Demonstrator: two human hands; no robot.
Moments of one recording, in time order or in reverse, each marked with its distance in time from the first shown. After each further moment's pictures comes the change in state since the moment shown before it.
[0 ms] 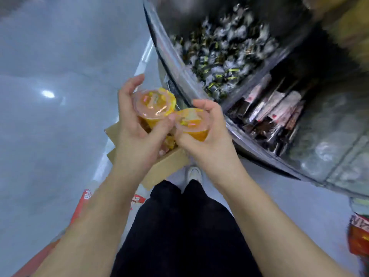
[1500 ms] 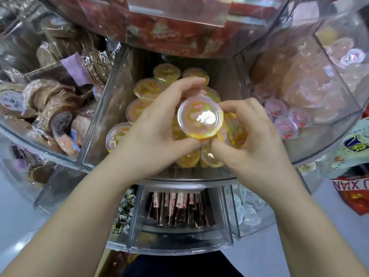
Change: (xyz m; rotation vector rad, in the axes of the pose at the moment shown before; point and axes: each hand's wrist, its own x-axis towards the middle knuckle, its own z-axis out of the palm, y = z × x) left_hand 0.106 0.261 0.268 0.327 -1.048 0.647; right_hand -0.058 -0.181 -0.276 -0.517 0.790 -0.444
